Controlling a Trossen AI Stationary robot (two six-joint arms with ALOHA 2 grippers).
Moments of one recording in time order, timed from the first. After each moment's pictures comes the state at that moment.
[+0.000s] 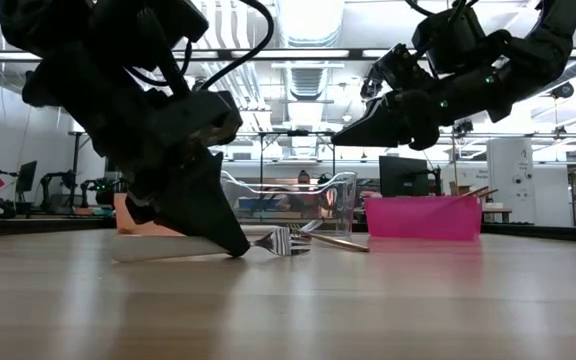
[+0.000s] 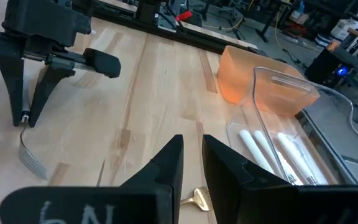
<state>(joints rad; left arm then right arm) -0.37 1.88 0.78 0.19 -0.32 -0.81 -0.14 1.47 0.51 0.68 -0.06 -0.34</state>
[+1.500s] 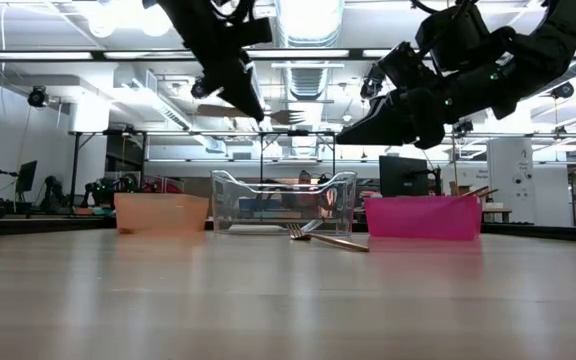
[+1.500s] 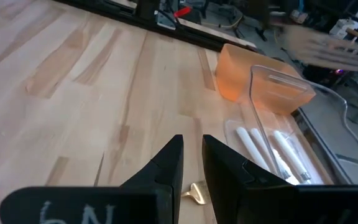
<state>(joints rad) 0.11 1.53 1.19 -0.50 -0.43 0.32 -0.14 1.44 0.50 0.65 -0.05 -0.35</state>
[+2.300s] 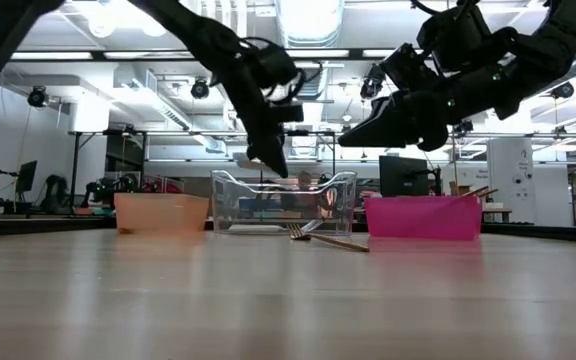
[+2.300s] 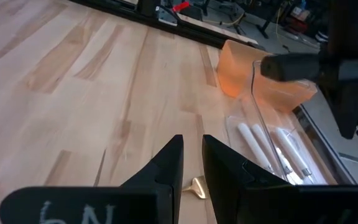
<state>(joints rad) 0.46 1.91 1.47 -0.44 -0.19 0.62 -0.14 1.43 0.49 0.64 -0.05 -0.36</state>
